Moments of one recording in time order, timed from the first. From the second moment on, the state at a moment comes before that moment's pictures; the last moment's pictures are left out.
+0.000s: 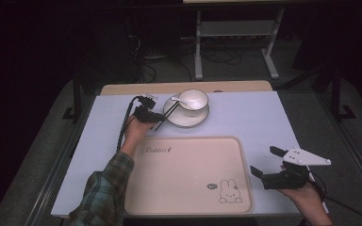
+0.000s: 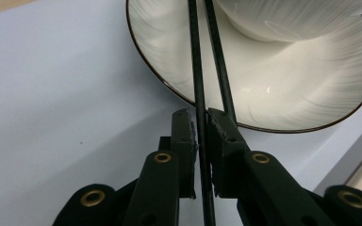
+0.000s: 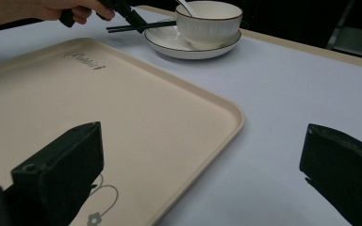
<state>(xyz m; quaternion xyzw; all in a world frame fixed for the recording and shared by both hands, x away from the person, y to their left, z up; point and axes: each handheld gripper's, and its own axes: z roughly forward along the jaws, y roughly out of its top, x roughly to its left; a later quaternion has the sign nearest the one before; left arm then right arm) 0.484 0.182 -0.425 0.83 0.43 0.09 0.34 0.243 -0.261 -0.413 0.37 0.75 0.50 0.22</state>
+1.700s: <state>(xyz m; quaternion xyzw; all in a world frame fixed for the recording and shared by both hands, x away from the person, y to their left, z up) 0.397 0.267 -0.397 0.81 0.43 0.10 0.38 0.243 -0.262 -0.416 0.37 0.76 0.50 0.21</state>
